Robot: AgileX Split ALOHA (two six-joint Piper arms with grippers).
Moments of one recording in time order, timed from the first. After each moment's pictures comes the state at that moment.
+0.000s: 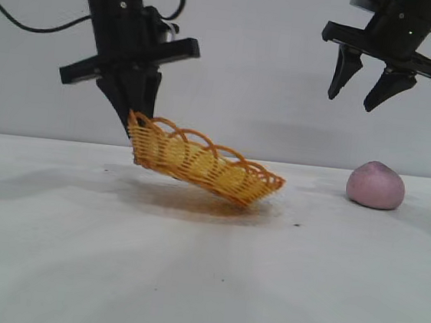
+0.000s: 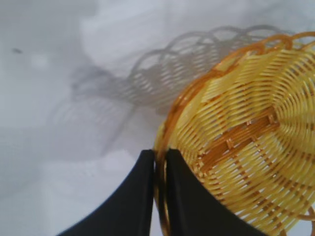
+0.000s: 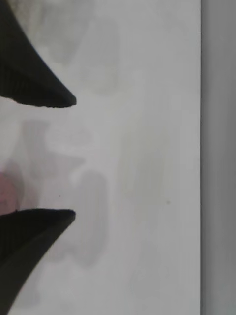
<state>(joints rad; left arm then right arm) -0.35 2.29 -1.96 -0.30 1.21 0.01 0.17 2.13 -1.74 0.36 0.68 -0.17</state>
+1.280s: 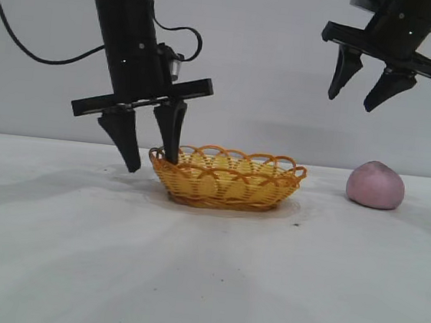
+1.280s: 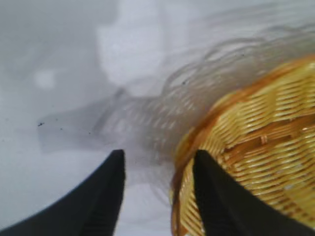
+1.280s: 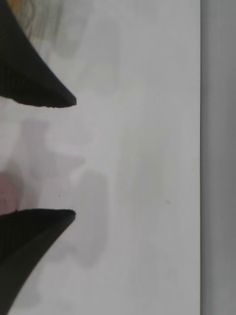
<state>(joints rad) -0.36 2.36 -1.95 -0.28 1.08 -0.06 0.17 2.13 -1.74 0.36 0.68 -0.17</state>
